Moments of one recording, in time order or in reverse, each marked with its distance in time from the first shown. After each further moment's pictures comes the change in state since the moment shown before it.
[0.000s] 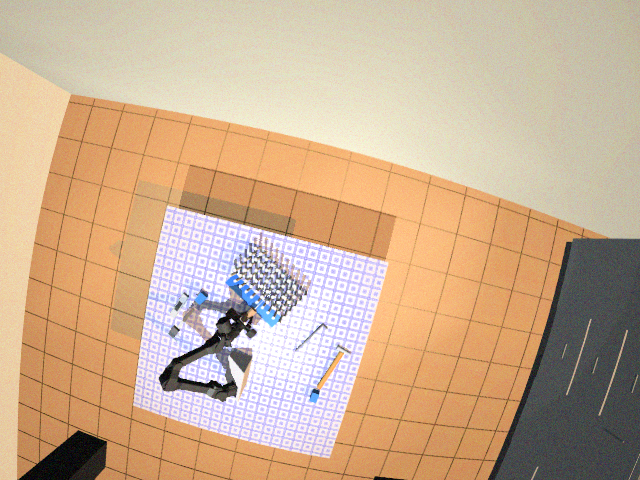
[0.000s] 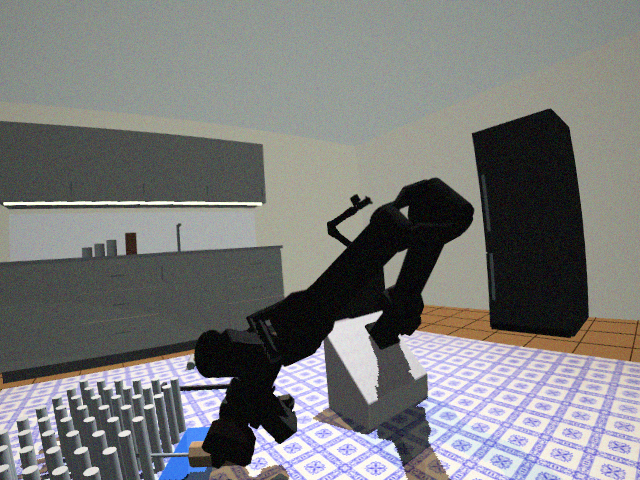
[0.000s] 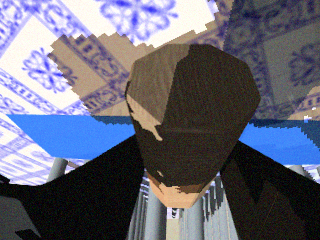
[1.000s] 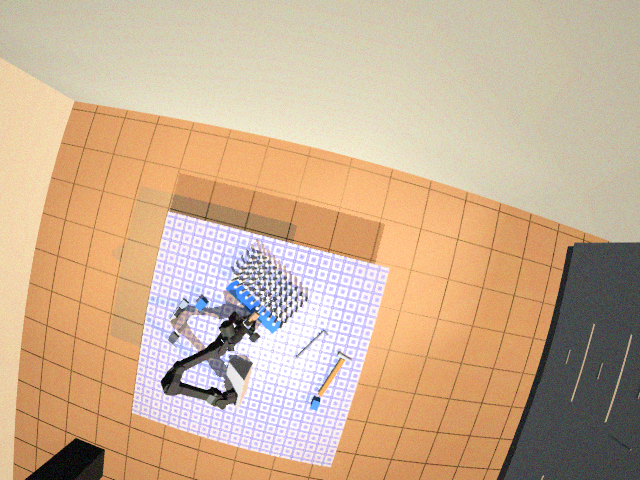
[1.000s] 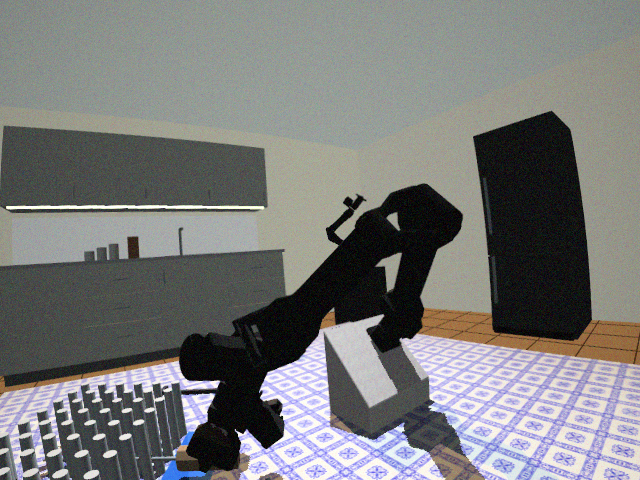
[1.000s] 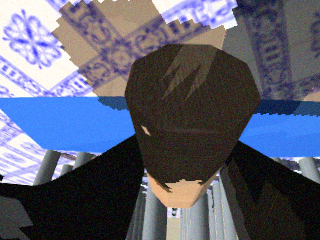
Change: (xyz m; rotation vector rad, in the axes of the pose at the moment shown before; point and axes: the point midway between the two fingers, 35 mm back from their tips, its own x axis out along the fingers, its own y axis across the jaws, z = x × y) arm 0.010 0.001 -0.018 -0.001 0.001 0.000
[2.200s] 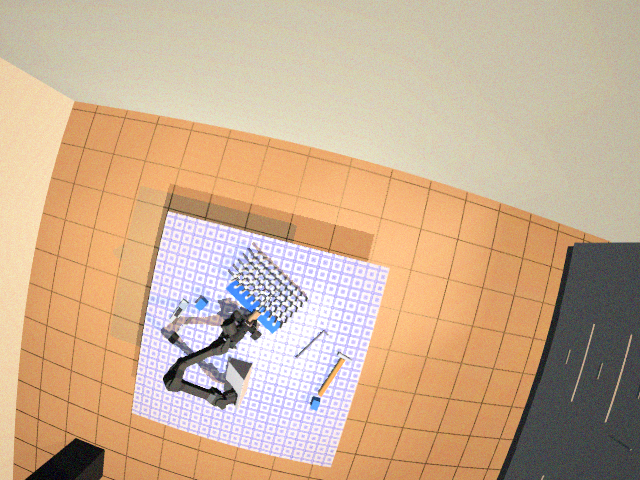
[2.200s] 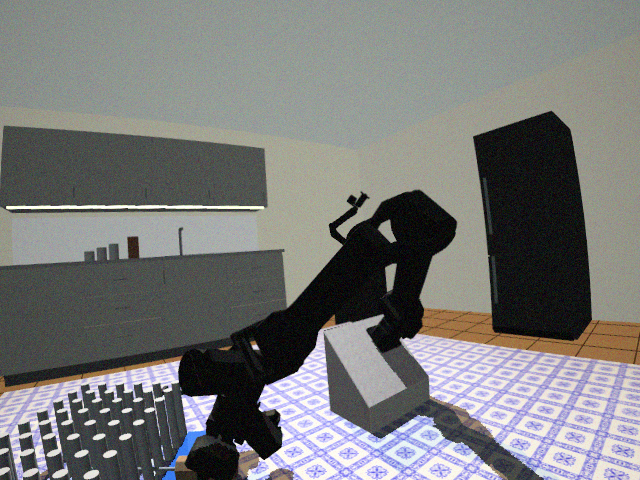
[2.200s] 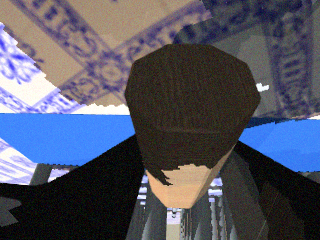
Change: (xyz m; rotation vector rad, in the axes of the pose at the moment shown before) arm 0.018 0.001 0.005 -0.001 -0.001 -0.003
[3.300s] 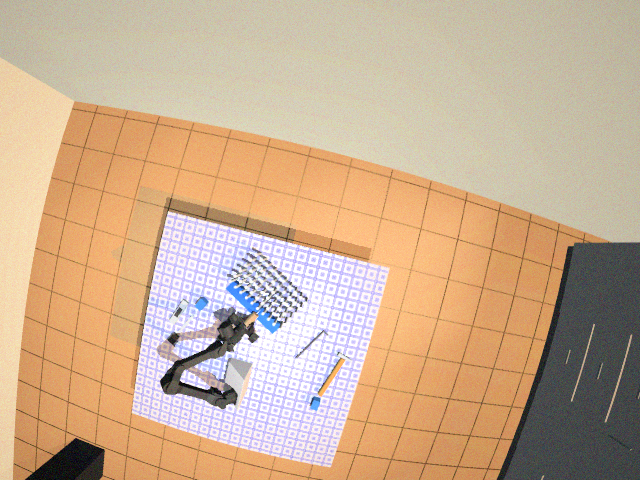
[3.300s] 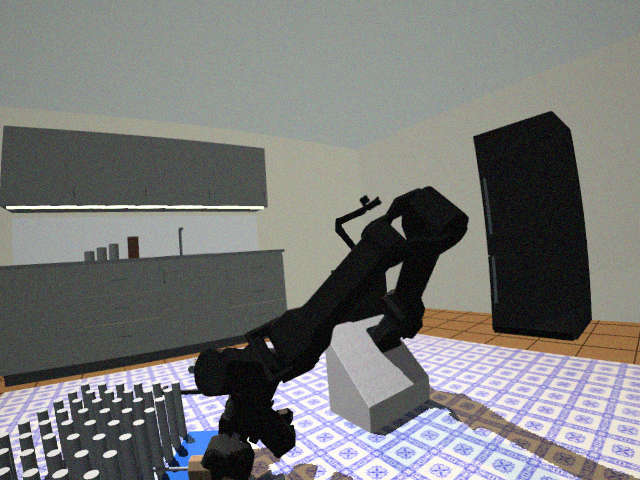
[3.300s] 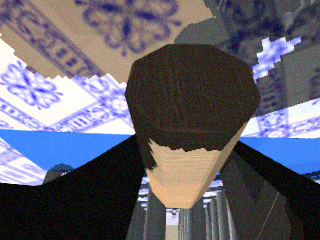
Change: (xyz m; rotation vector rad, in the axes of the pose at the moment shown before) arm -0.010 -0.001 0.018 -0.001 -0.003 -0.001
